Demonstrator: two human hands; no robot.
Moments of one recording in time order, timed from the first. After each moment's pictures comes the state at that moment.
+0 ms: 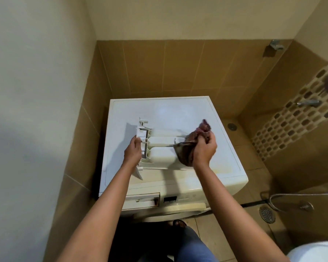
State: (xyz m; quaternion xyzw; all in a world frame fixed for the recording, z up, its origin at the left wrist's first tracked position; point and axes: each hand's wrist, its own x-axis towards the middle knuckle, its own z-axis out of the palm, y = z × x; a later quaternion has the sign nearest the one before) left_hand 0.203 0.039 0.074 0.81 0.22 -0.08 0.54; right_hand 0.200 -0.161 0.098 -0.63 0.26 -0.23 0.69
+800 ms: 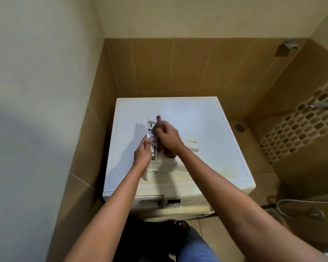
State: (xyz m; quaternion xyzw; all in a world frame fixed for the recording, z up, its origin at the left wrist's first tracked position) left_hand 0.201 0.019 0.077 0.79 0.24 -0.07 0.56; right_hand 0.255 -0.083 0.106 -0.85 -0.04 0.07 0.53
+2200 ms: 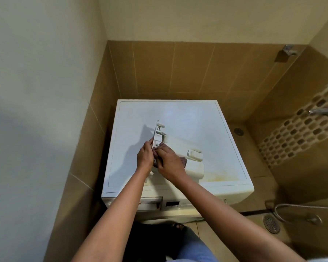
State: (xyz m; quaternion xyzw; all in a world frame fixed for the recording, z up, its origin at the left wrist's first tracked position) left_hand 0.203 0.009 0.074 0.73 0.26 -0.06 0.63; right_hand 0.194 -0.093 0.058 -0.90 -0.21 -0.05 0.37
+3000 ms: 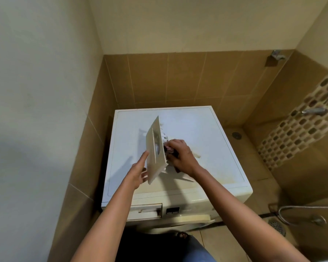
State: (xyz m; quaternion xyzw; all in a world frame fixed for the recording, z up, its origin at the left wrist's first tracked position) left_hand 0.188 0.036 0.074 0.57 0.33 -0.24 0.71; right_hand 0.214 -0.145 0.100 -0.87 -0.22 -0.04 0.44
